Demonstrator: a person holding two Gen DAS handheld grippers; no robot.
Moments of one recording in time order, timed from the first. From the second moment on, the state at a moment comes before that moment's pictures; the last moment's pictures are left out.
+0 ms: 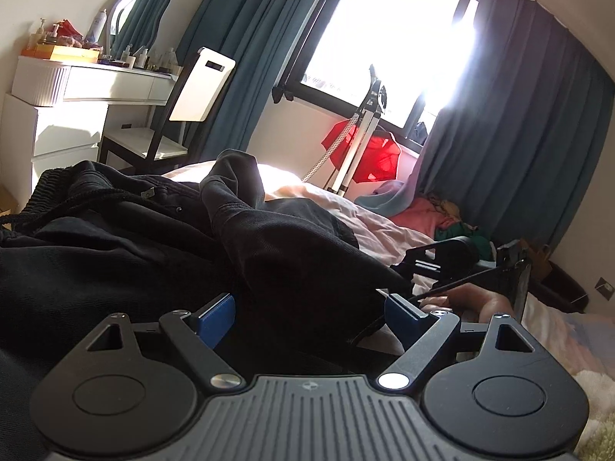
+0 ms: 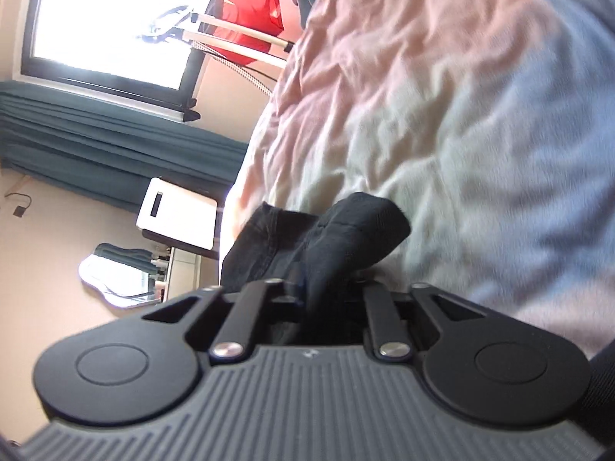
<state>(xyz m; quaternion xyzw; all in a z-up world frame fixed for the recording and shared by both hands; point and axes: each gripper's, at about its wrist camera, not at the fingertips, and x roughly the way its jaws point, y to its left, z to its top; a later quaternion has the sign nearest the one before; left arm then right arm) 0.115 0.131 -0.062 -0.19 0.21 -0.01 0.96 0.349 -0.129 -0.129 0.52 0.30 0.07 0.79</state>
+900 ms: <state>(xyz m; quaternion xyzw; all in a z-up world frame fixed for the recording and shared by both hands) 0.122 0.065 -0.079 -0.08 0.25 -0.04 0.97 0.296 -0.517 -0.086 0.29 0.20 -0.20 0.91</state>
